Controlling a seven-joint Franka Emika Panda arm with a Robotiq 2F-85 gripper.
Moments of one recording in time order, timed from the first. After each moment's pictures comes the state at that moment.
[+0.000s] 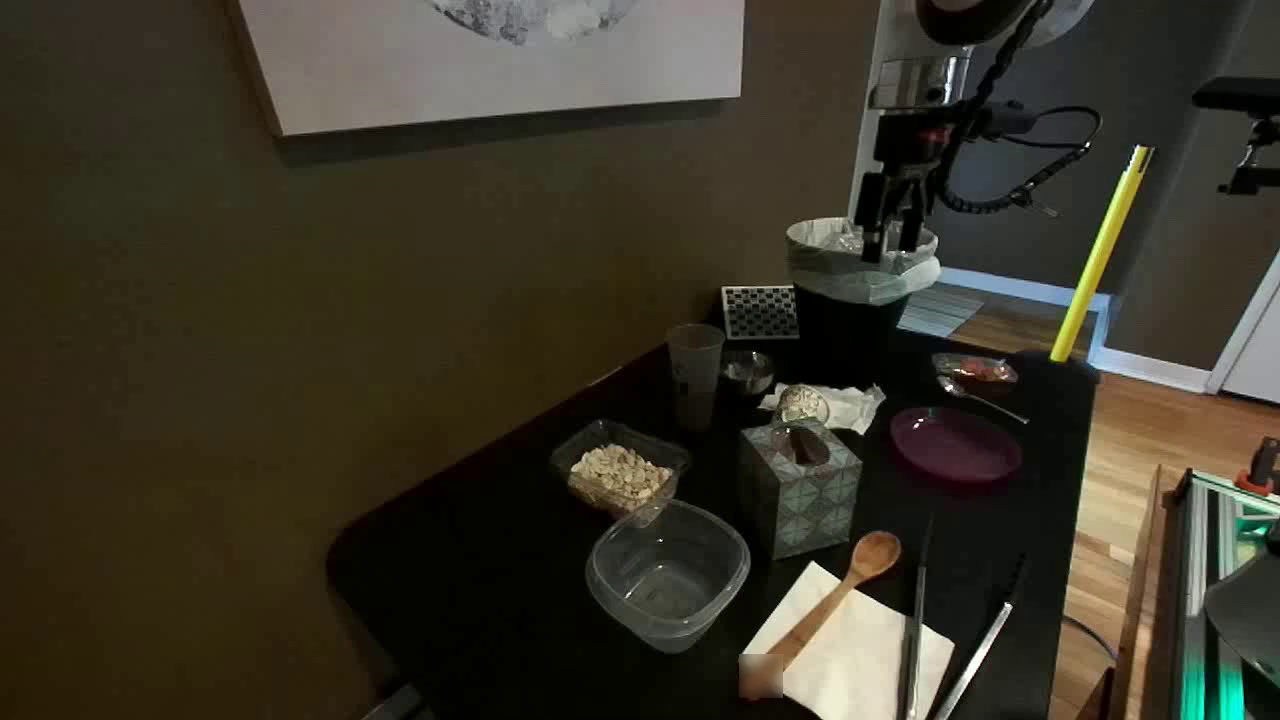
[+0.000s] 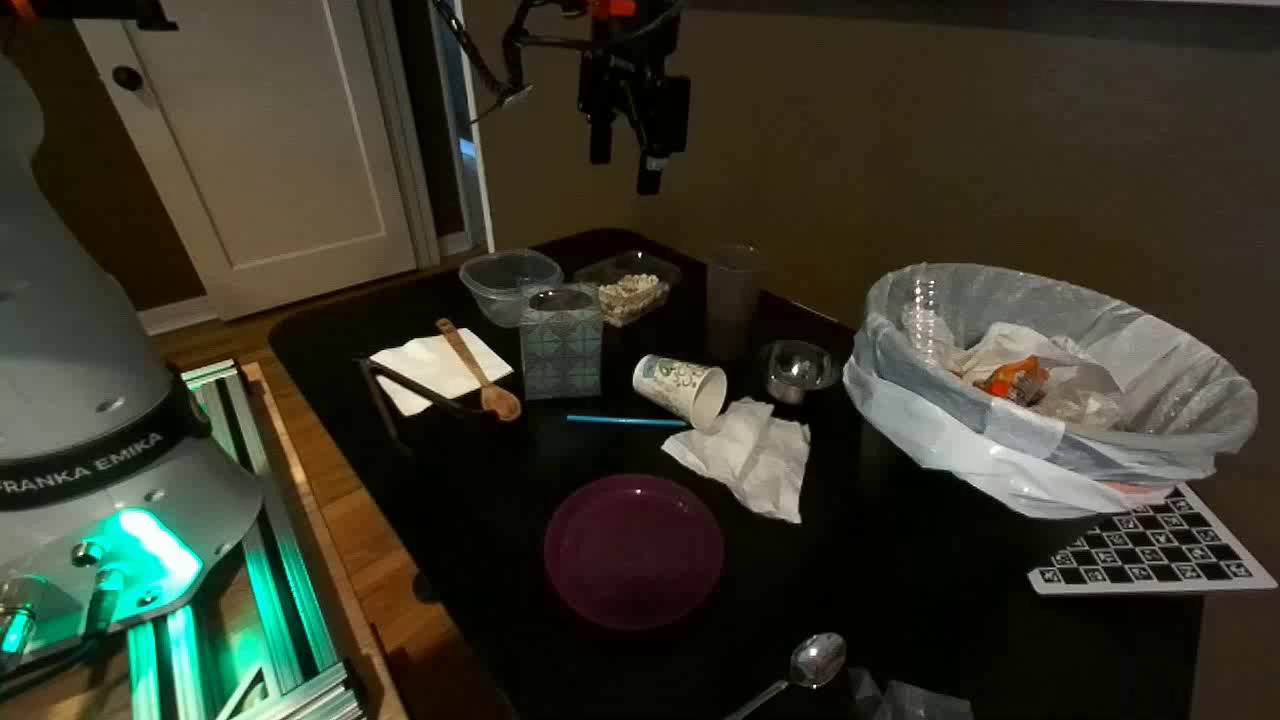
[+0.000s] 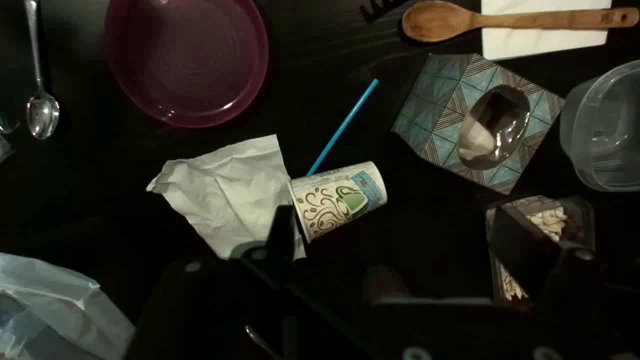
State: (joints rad) arm -0.05 -0.26 -0.12 -2.38 0.01 2.09 -0.08
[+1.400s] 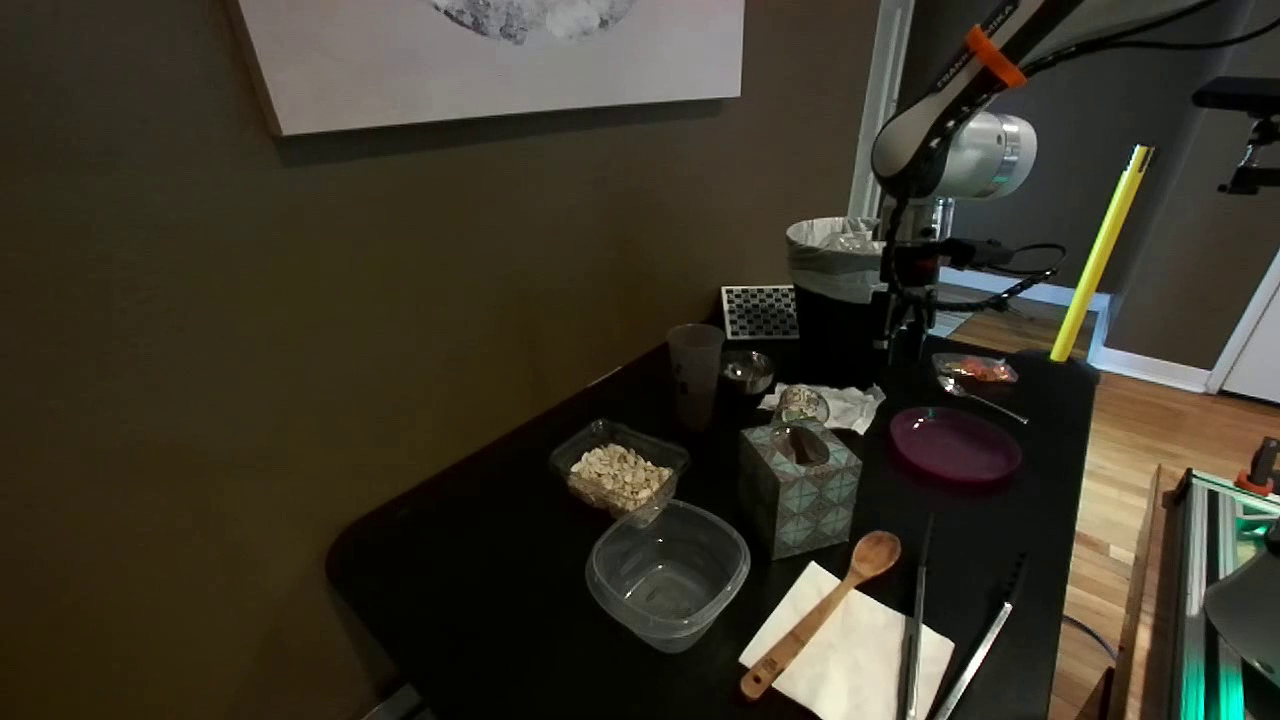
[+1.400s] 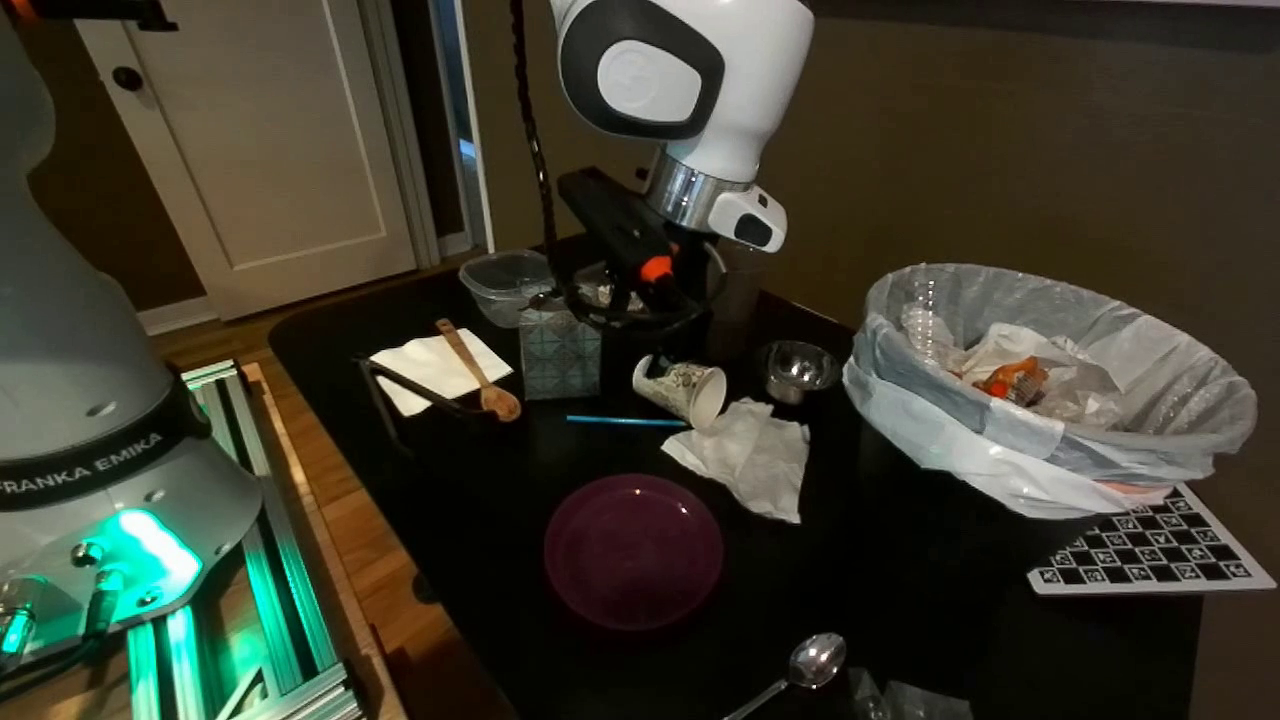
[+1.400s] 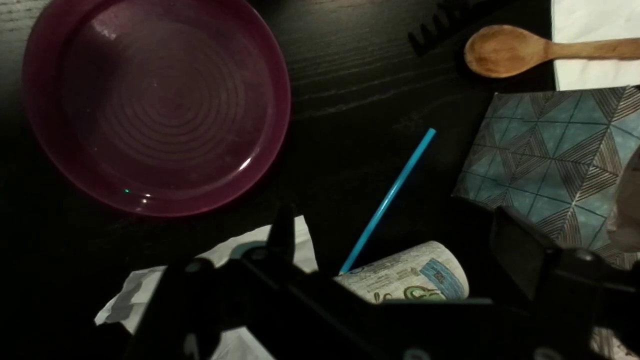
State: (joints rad) arm -0.15 0.13 -0.20 -2.40 0.24 2.29 -0.42
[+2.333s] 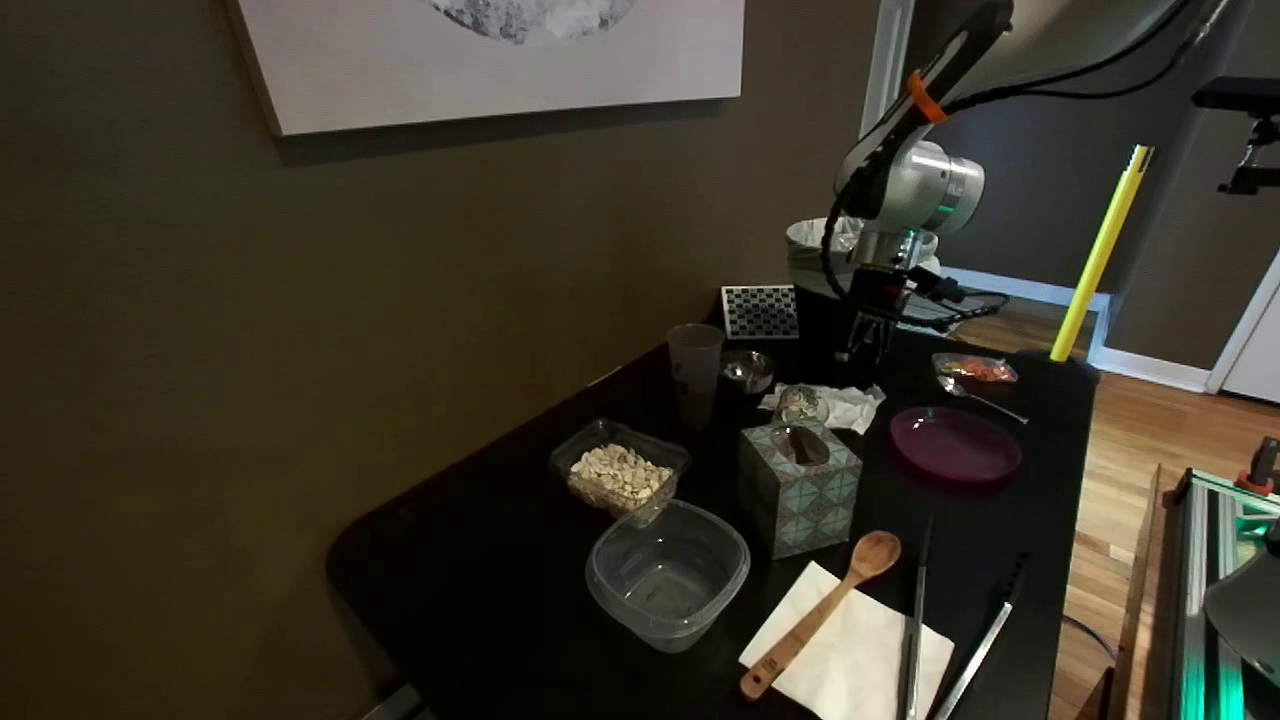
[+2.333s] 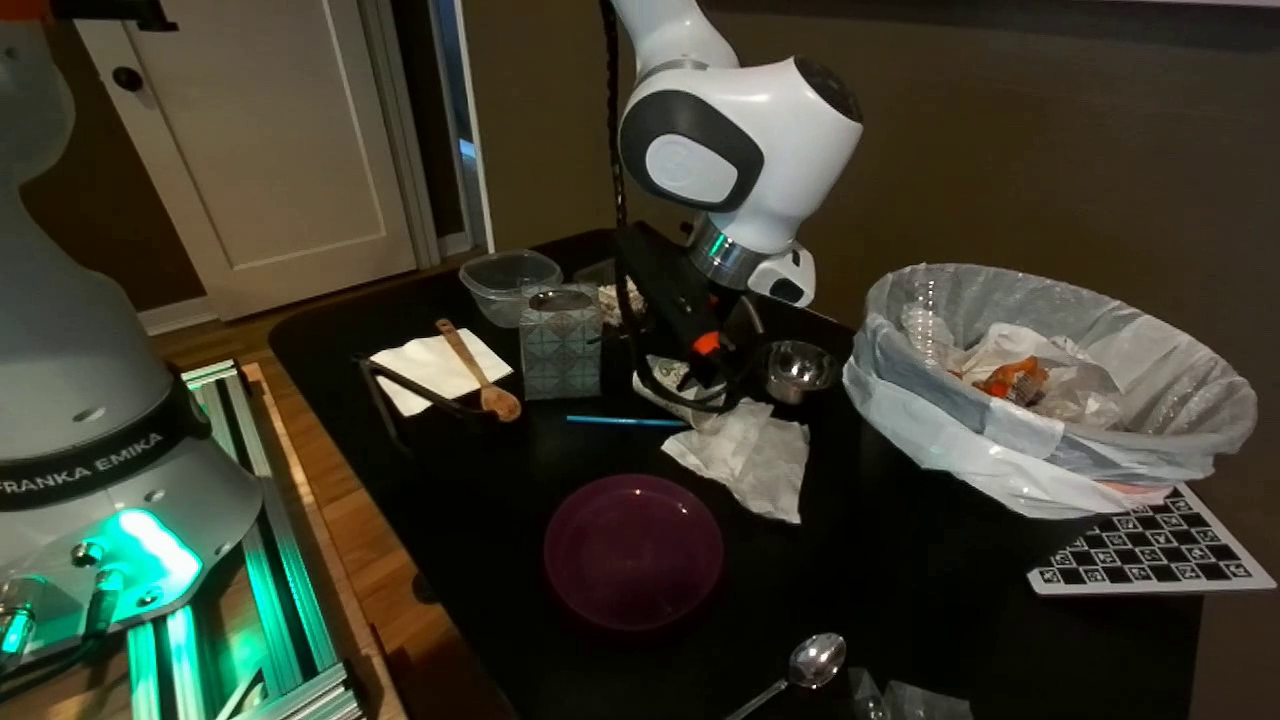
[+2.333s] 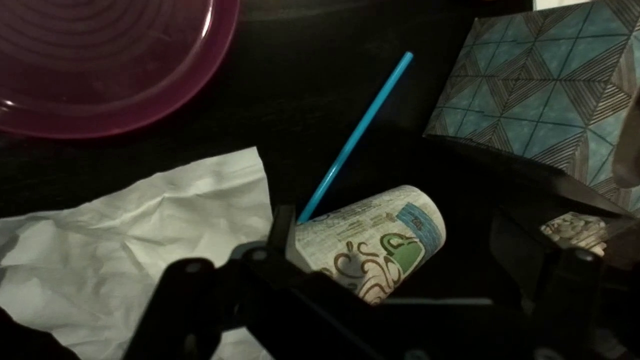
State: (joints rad) arm -0.27 0.35 -0.09 -2.23 0.53 2.30 -0.72
